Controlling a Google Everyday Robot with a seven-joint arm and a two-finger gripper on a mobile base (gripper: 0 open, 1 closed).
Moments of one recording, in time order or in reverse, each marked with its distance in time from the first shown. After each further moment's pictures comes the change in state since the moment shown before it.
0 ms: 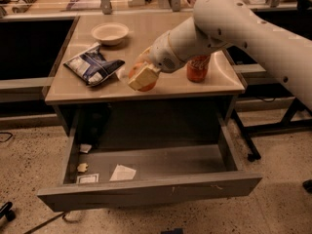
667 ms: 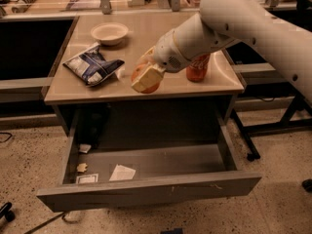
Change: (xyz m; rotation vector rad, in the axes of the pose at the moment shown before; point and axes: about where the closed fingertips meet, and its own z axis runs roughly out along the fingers) arm -0.001 0.017 -0.014 -0.051 0.009 -0.005
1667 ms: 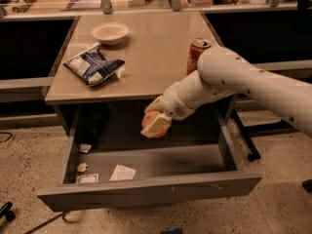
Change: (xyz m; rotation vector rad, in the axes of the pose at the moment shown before) arm 0.112 0.063 0.061 -0.094 0.085 0.062
